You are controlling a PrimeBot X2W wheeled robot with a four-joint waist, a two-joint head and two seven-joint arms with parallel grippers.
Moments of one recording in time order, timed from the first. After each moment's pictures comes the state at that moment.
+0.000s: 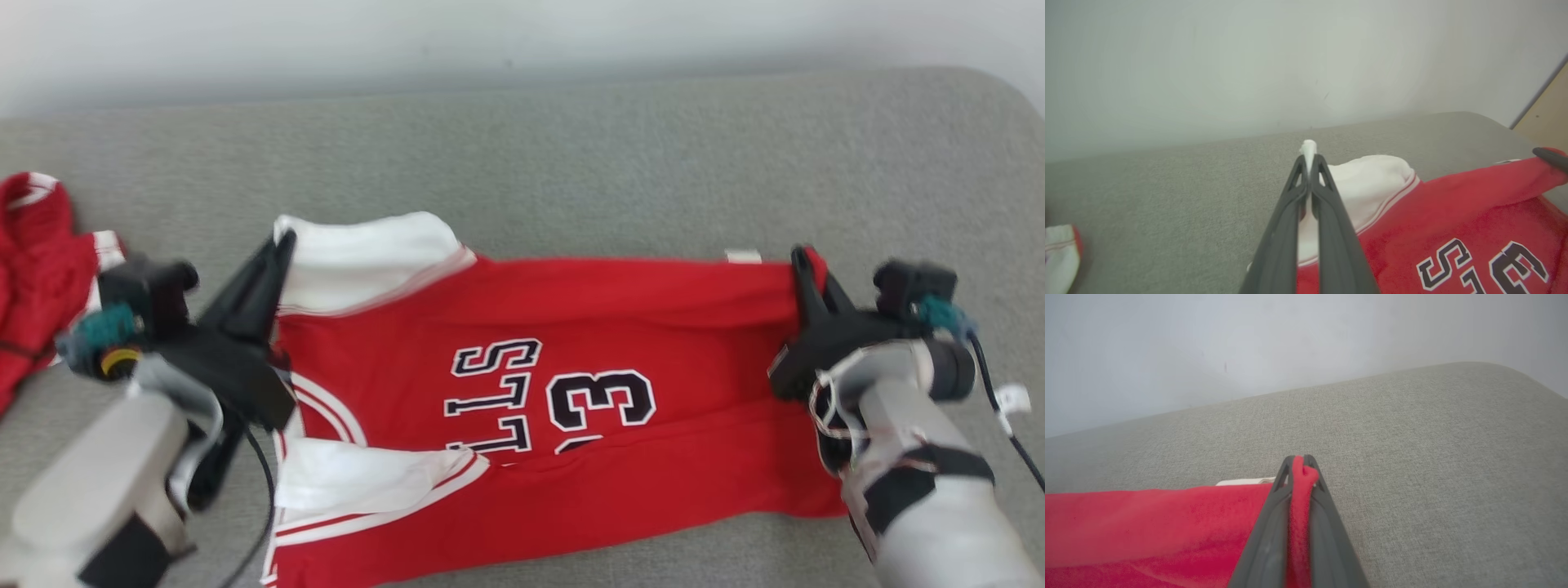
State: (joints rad) left arm -0.79 0.54 -0.80 0.54 -0.95 -0.10 -0.26; right arm -0.77 -0.16 0.14 1.03 0.37 0.13 -0.26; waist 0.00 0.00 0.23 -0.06
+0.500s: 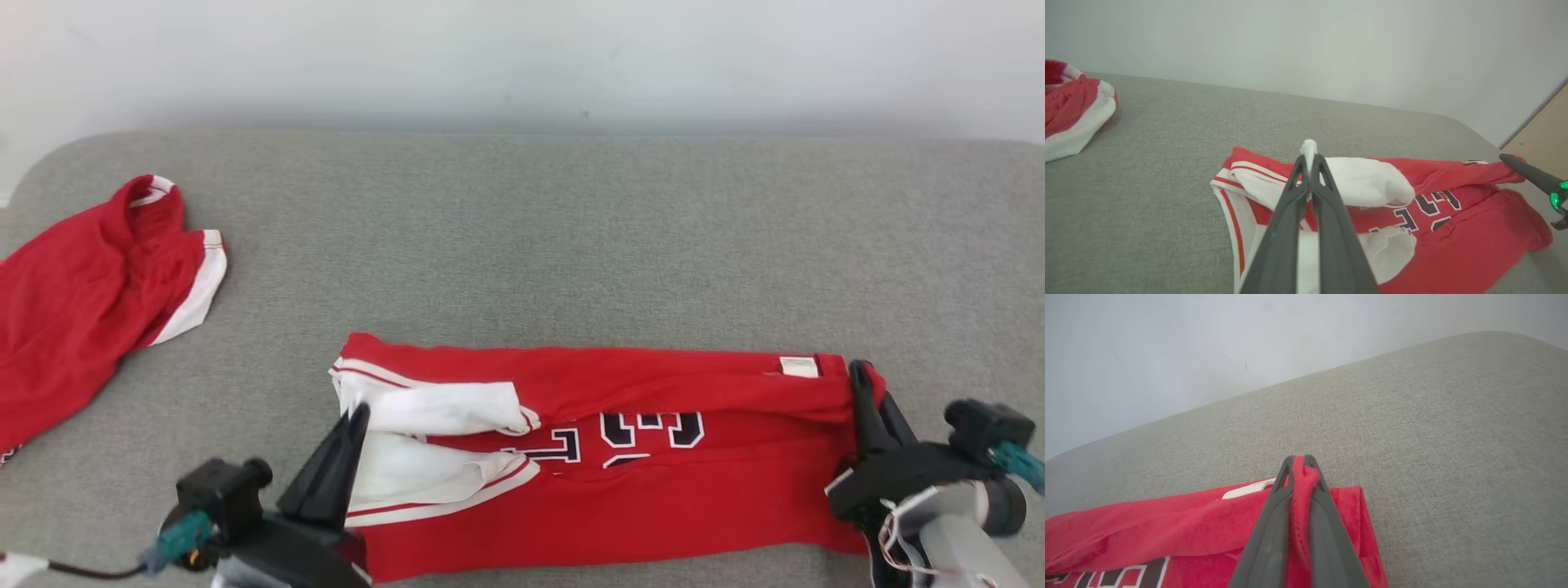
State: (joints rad) left arm -0.30 0.44 -0.60 0.20 -0.79 -0.02 -0.26; right arm -0.36 -0.25 0.11 0.67 0.55 0.13 -0.26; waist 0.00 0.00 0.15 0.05
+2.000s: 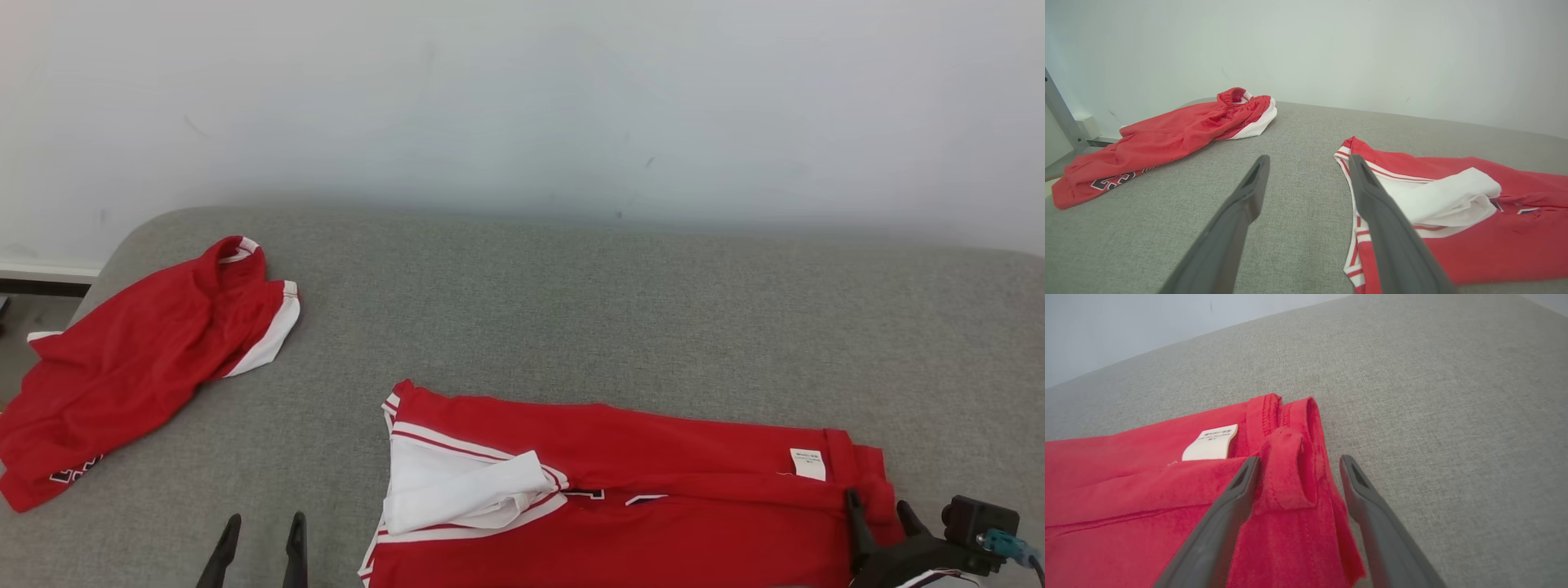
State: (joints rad) left arm 0.07 0.17 -0.07 0.20 -0.27 -0.10 -0.26; right arm -0.30 -0.24 0.06 0.96 0.49 0.13 -0.24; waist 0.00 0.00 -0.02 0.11
